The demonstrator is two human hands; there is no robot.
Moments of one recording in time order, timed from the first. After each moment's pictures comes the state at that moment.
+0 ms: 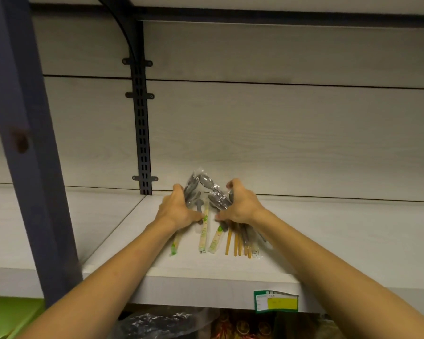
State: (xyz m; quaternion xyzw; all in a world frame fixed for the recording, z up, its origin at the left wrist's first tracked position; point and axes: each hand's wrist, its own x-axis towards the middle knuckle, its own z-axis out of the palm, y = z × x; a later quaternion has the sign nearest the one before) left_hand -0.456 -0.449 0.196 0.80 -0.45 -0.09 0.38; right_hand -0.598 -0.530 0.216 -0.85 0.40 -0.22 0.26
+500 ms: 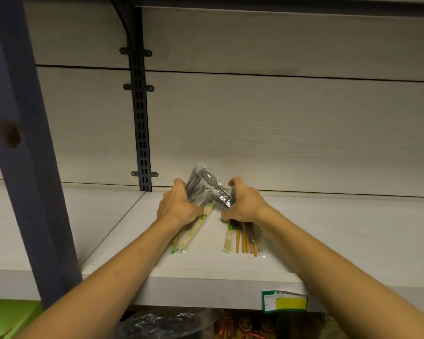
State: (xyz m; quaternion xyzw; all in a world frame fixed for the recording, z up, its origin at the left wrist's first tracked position) left_hand -0.455 -0.454 0.194 0.82 -0.42 -0.07 0.38; right_hand -0.593 -0.535 0.211 -0.86 0.42 -0.18 0.21
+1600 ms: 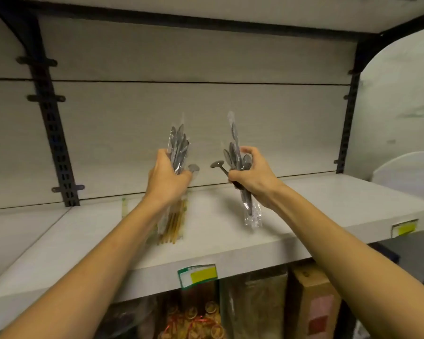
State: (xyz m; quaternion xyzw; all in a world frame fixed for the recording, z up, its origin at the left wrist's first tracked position) left_hand -0.583 -0.469 0.246 0.62 -0.53 -0.10 0.57; right_hand -0.757 -0.530 0.246 -0.65 0.37 -0.49 0.44
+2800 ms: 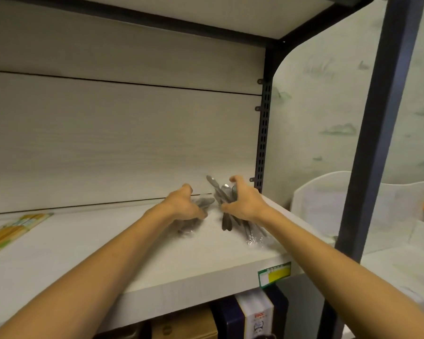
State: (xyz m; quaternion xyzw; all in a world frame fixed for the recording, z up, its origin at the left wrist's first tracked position) left_hand -0.856 -0.664 0.225 0.71 -0.63 -0.18 0.25; right_hand -1.030 -0.701 0.220 -0.78 0.51 -0.31 0.21
